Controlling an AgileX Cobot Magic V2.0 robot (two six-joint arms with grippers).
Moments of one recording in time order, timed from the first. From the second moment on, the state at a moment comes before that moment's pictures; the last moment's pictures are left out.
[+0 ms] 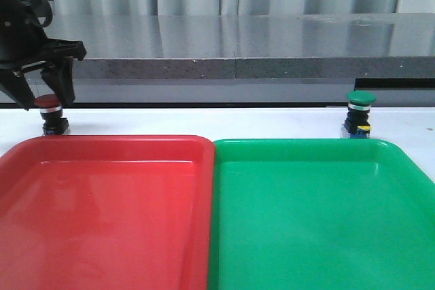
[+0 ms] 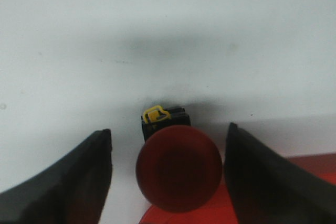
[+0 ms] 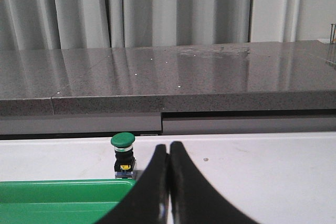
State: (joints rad) left arm -0.08 2.03 -1.59 -0.17 0.86 0.01; right arm 0.00 -0.01 0.03 -0.05 -0.03 0.11
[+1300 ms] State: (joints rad) left arm -0.18 1.76 -1.55 -0.19 0.91 -0.04; right arm 0.00 -0.01 0.03 -0.05 -0.03 0.11
